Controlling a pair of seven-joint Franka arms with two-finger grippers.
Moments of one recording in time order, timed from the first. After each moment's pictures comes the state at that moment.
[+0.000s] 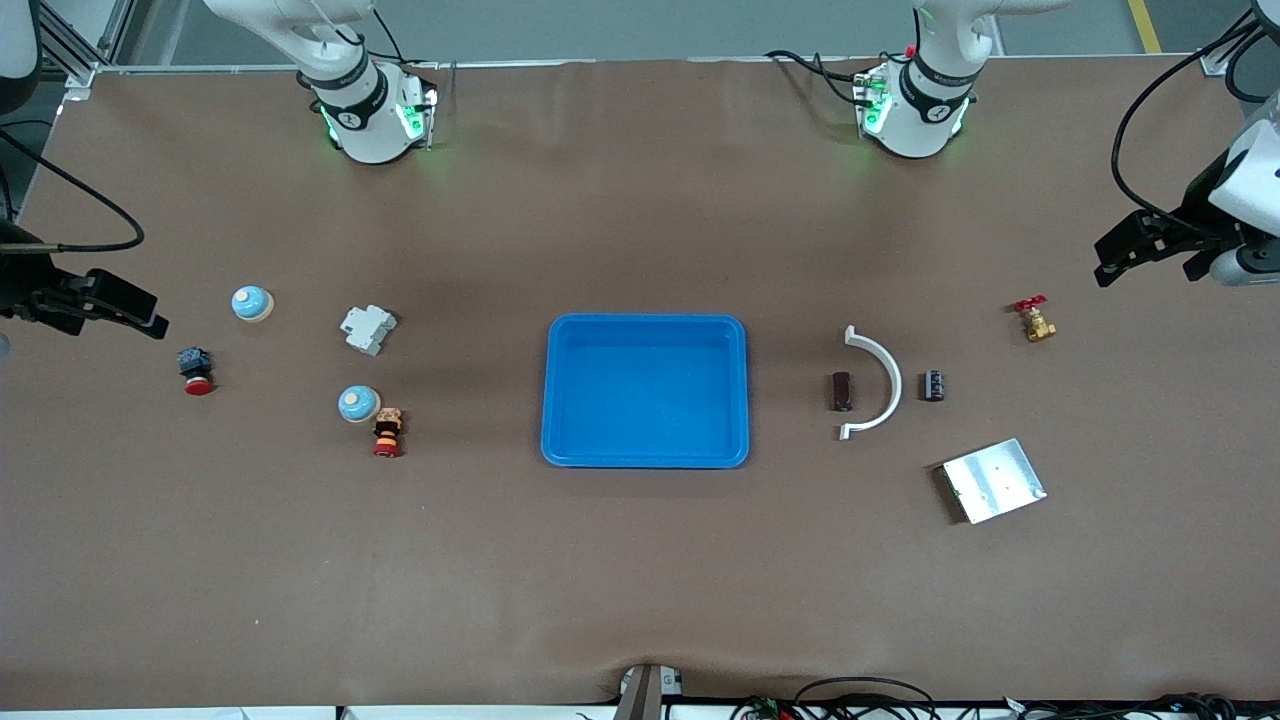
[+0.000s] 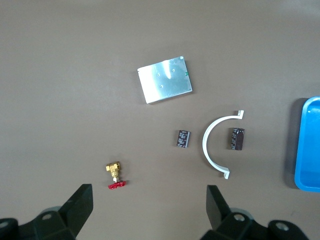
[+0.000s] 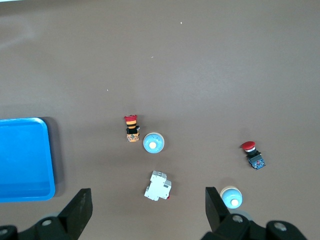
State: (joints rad) left arm -0.01 -0.12 0.00 -1.81 0.04 1.79 -0.06; right arm 0.00 0.13 -0.02 -1.44 0.06 1.60 0.05
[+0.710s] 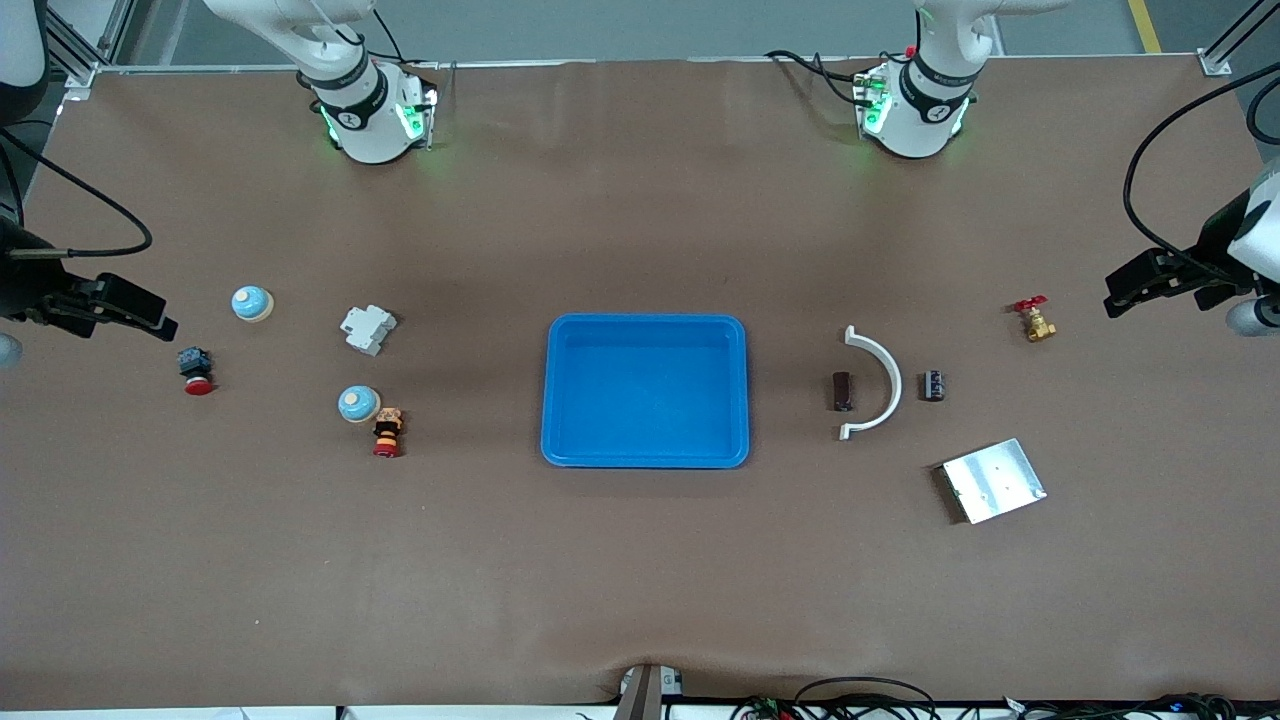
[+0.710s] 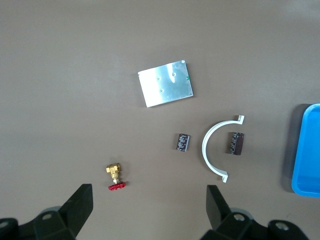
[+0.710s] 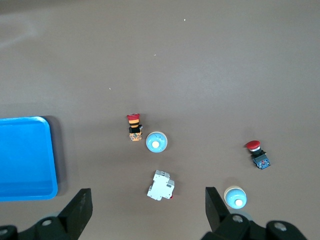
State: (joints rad) left arm -0.01 0.03 0.00 -1.61 0.04 1.69 -0.08; right arm 0.00 0.13 -0.02 -1.45 0.07 1.61 0.05
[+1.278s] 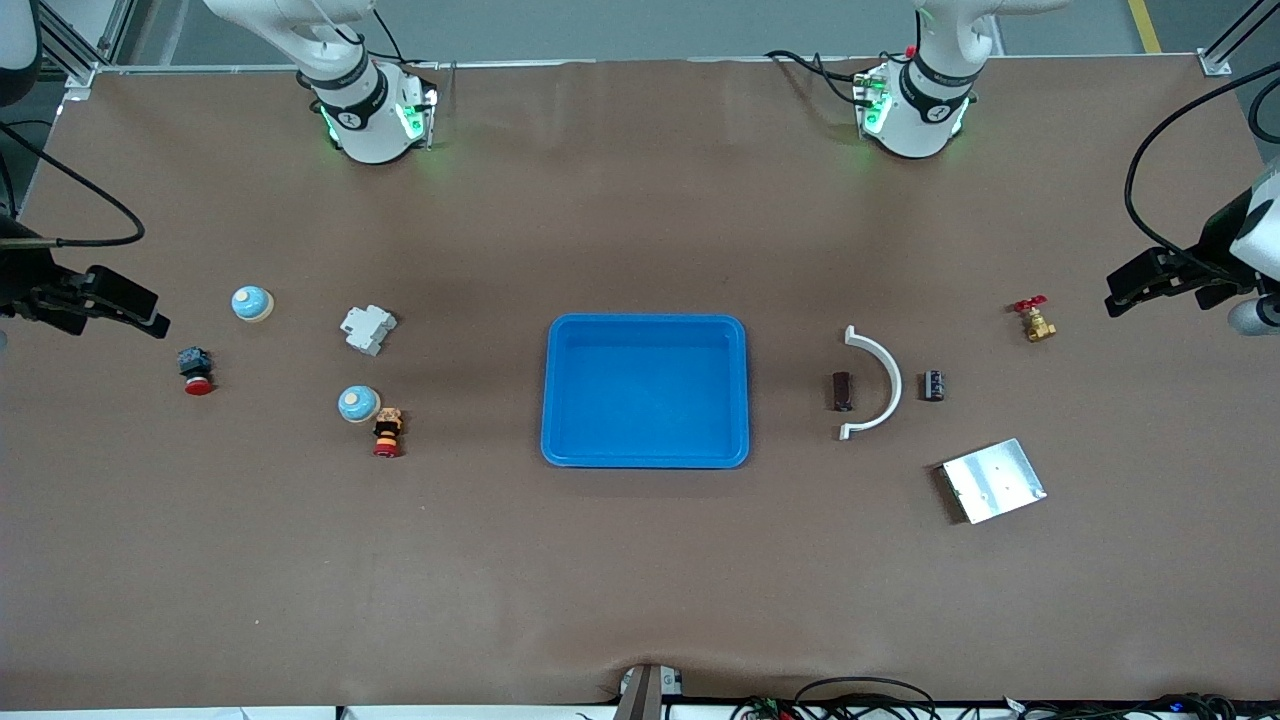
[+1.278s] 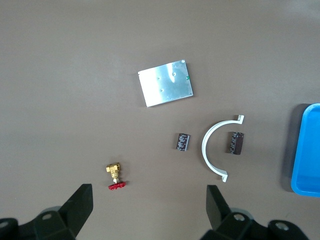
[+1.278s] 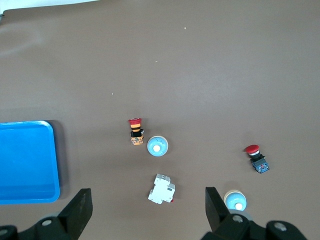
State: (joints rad) left arm -0.01 0.03 0.00 -1.61 0.04 1.68 -0.08; right arm 0.00 0.11 -0.02 -1.45 0.07 1.63 0.05
